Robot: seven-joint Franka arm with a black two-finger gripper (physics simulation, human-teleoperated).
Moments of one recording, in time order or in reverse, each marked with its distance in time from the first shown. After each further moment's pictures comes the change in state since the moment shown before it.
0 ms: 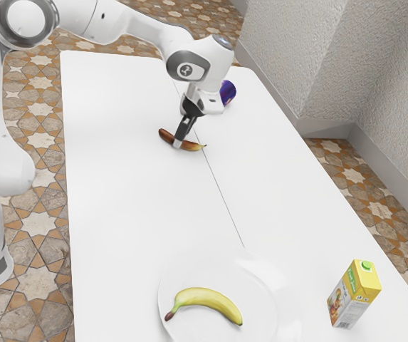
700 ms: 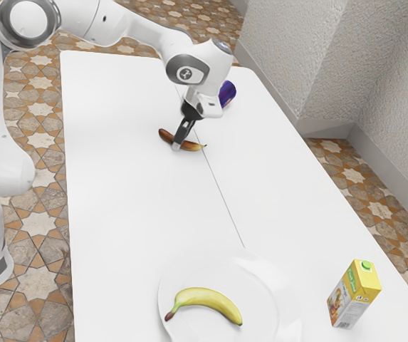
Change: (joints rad) arm -0.020 -0.006 0.028 -0.008 0.001 0.005 -0.014
